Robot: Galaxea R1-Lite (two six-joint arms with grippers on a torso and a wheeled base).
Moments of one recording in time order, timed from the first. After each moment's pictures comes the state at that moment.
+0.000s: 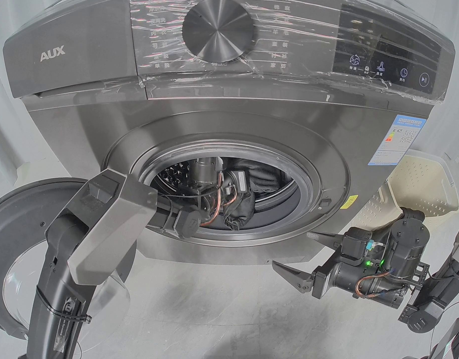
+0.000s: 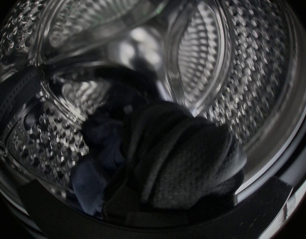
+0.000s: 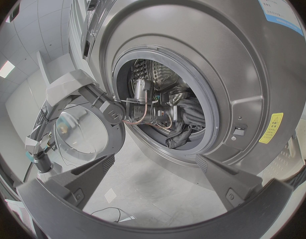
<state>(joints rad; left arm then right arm) -0.54 2.51 -1.71 -0.65 0.12 -0.23 0.68 1.84 -0.27 -1.41 0.08 0.06</state>
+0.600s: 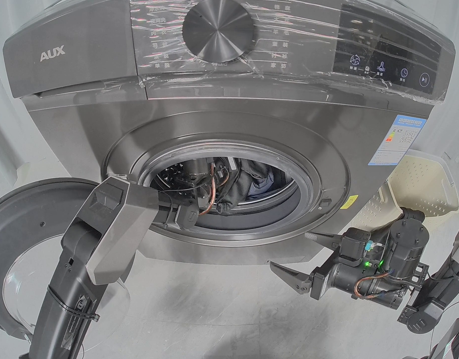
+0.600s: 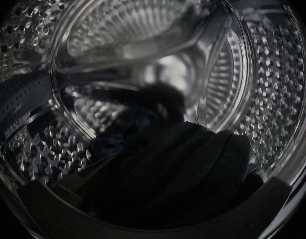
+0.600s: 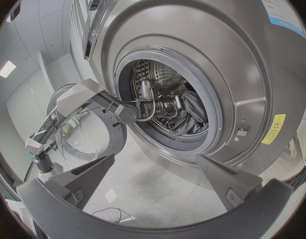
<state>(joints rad) -0.49 2.64 -1.95 -0.73 0.21 -0.29 0.69 1.84 -0.28 -1.42 0.07 0.06</state>
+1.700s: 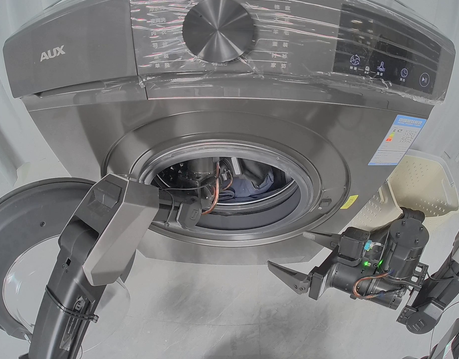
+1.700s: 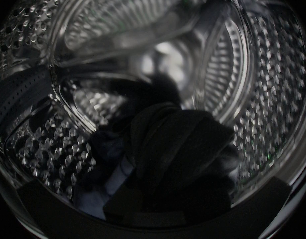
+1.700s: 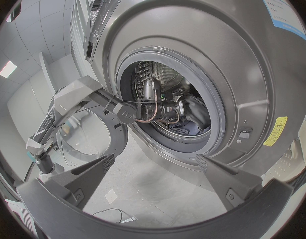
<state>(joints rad) -0.51 2.60 -1.92 -0.62 0.22 -0.31 0.70 1.84 -0.29 -1.42 0.07 0.06</state>
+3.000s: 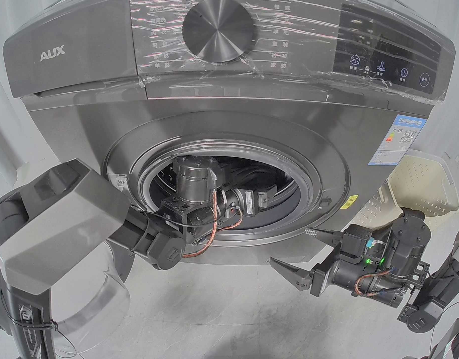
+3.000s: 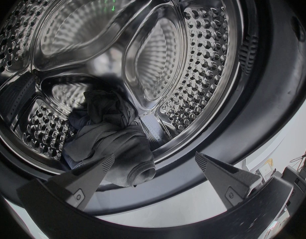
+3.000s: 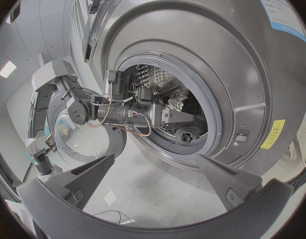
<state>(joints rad) -0.63 2.22 -1.22 -0.83 0.00 -0.24 0.69 1.84 -0.29 -1.43 0.07 0.06</state>
